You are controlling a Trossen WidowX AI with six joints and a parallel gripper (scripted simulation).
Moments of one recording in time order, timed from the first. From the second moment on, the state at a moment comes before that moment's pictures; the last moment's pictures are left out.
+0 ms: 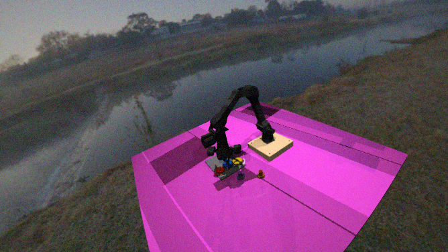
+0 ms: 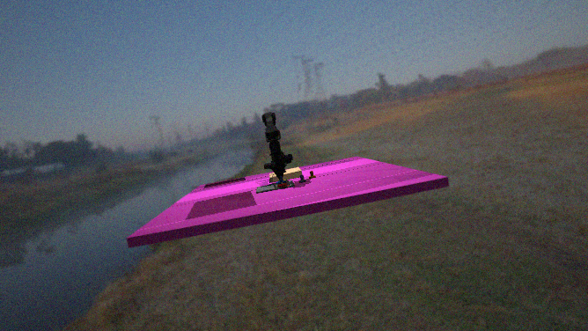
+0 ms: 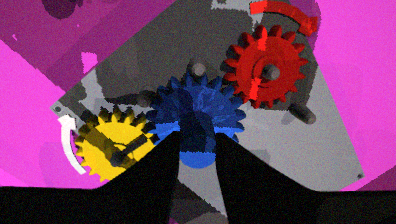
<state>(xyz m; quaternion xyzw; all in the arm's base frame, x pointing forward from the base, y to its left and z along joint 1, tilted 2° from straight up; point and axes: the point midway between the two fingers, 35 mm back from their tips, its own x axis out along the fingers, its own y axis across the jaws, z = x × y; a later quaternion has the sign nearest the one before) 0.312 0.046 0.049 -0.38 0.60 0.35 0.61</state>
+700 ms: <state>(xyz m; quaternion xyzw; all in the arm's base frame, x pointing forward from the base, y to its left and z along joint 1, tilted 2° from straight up) 0.312 0.046 0.043 -0.46 0.55 0.42 0.55</state>
